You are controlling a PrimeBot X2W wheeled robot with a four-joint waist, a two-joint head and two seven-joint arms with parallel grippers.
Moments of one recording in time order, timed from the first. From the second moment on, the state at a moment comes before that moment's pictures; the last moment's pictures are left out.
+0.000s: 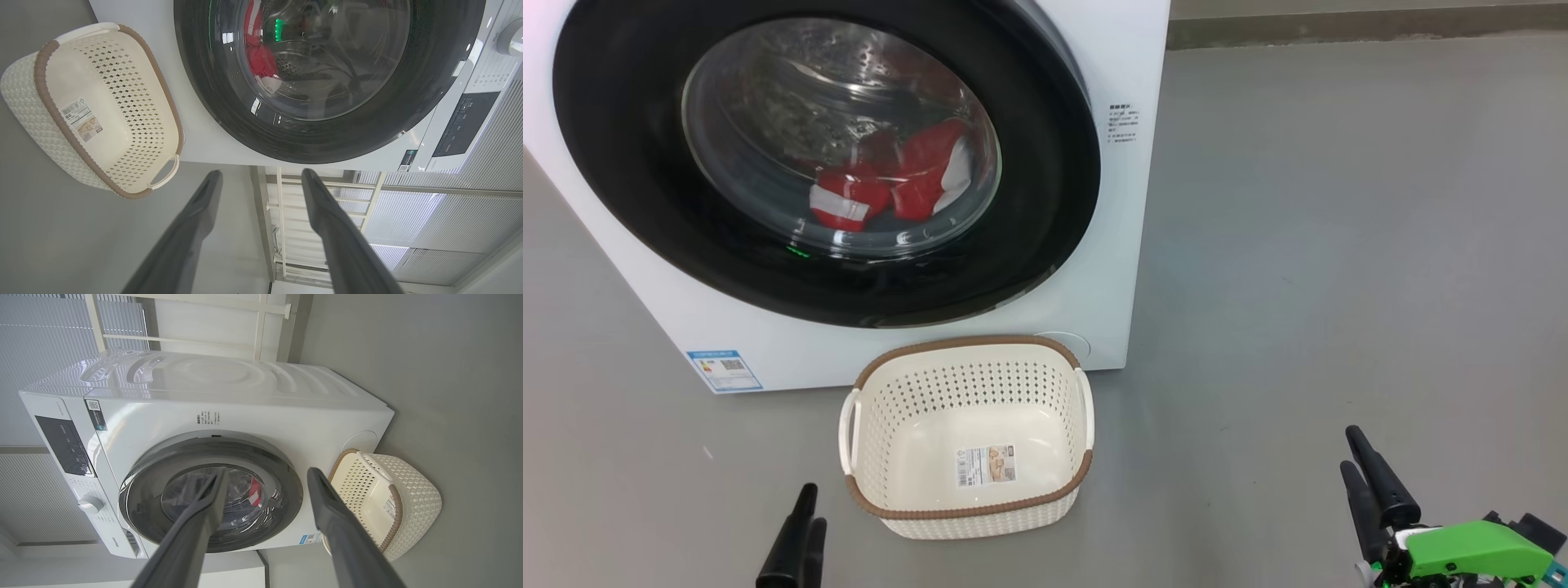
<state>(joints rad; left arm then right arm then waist) -0.02 0.02 0.04 0.35 -1.59 -0.12 0.08 -0.01 -0.01 -0.07 0.36 1.60 0.13 0.07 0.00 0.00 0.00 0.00</state>
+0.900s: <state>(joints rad) -0.07 0.02 0.00 0.35 -1.24 -0.10 0.00 -0.07 -0.02 -0.02 0.36 1.21 0.13 -0.01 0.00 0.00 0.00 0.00</state>
